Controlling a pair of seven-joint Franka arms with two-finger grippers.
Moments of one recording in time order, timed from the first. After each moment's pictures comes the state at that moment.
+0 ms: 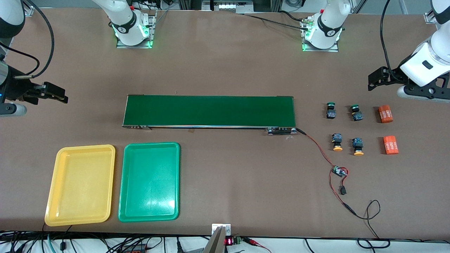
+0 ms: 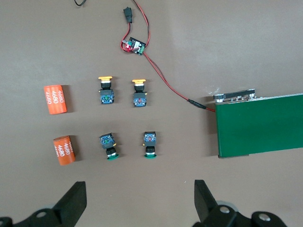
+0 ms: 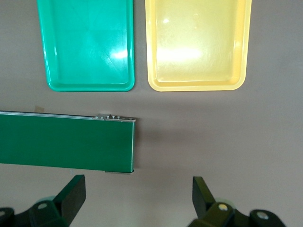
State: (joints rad) left arm 0.05 -0.02 -0.09 -1.70 0.01 1.62 0.06; right arm 0.09 0.14 -0.11 -1.50 0.03 1.57 -0.06
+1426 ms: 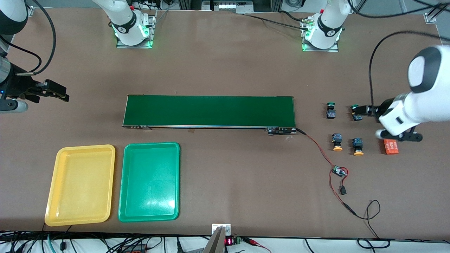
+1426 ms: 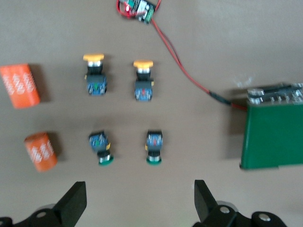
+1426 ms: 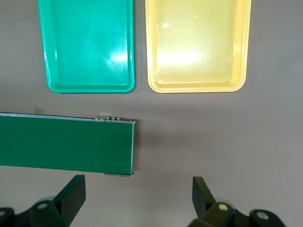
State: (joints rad) left arm 0.08 0.30 -0.08 -1.66 0.01 1.70 0.07; right arm 0.09 0.12 -0.10 -1.54 0.03 1.61 -0.06
